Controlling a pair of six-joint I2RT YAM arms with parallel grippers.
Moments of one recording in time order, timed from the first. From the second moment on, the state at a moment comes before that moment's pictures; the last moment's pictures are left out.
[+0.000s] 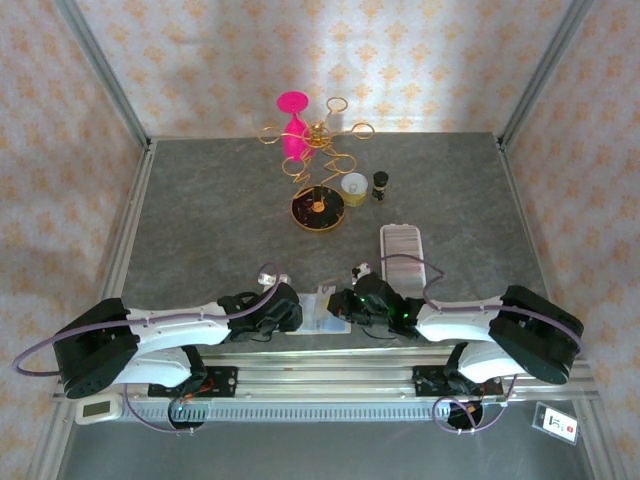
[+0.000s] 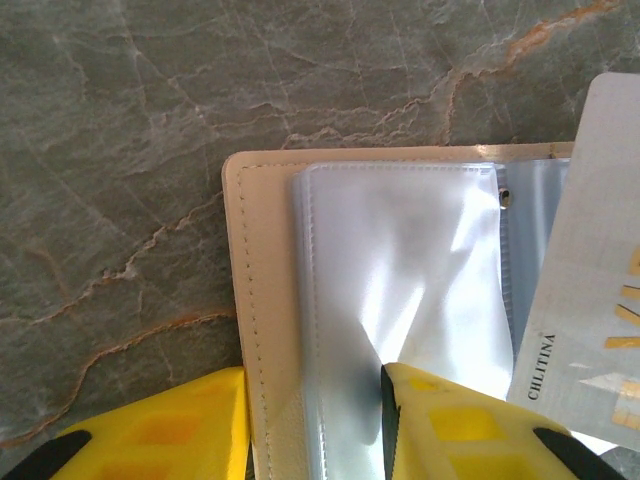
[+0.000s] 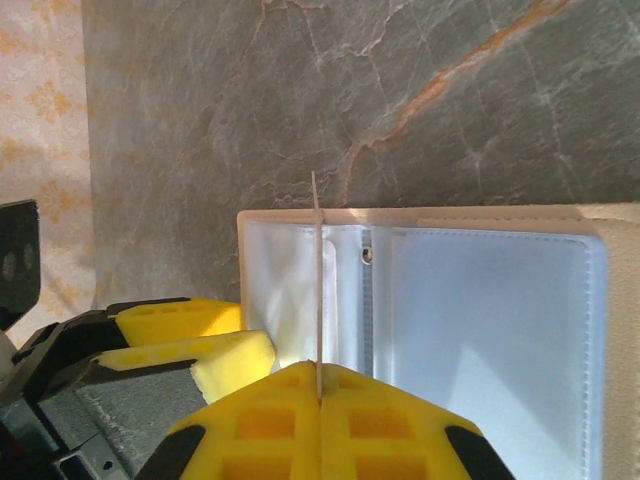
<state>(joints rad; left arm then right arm) -0.96 1.24 0.44 -0.23 -0.16 -0.98 0.99 1.34 0.37 0.34 -0.10 1.20</state>
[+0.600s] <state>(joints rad) -0.96 1.24 0.44 -0.23 -0.16 -0.98 0.99 1.41 0.33 0.47 -0.17 1.23</state>
